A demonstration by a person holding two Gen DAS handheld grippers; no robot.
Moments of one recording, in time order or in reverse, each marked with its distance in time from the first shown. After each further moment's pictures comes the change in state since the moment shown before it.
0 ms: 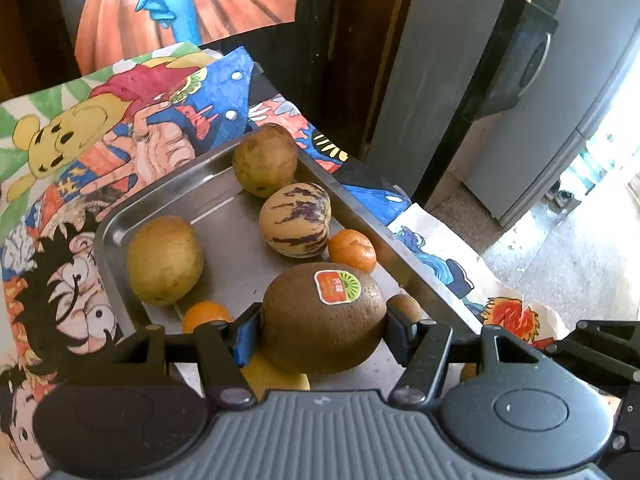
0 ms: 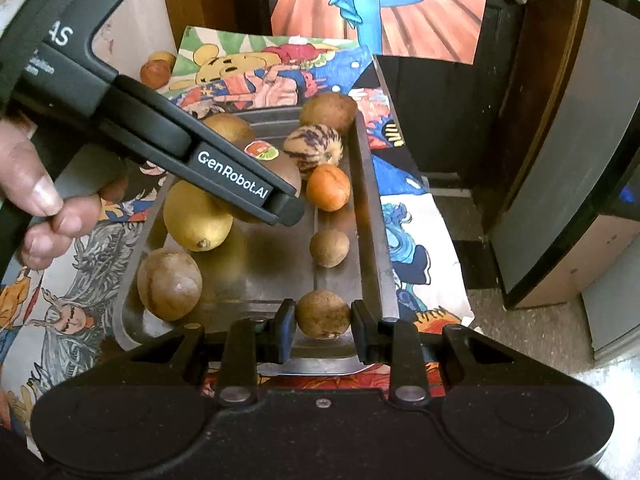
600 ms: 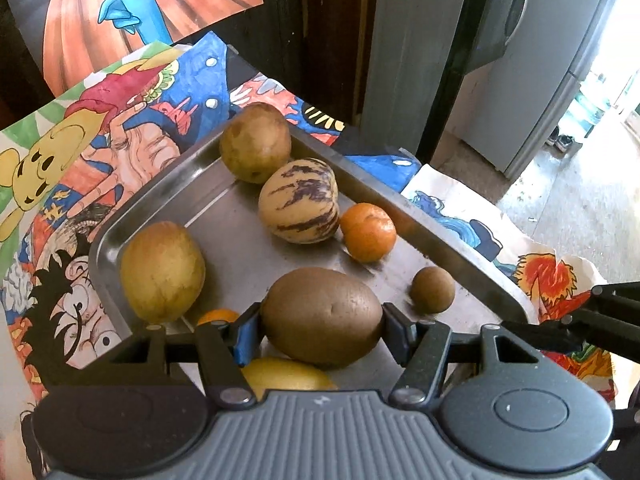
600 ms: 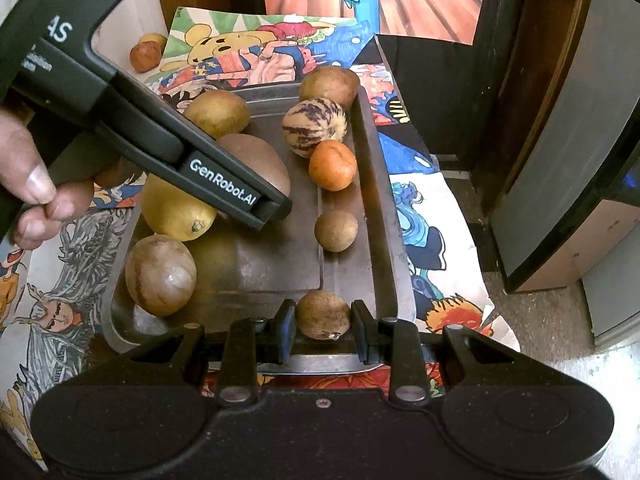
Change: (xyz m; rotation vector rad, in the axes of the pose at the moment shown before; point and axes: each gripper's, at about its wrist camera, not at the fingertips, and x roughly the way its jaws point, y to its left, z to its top) left arm 0.023 0.002 0.001 0.146 0.070 0.026; right arm 0.021 0.008 0.001 0.014 0.050 -0.015
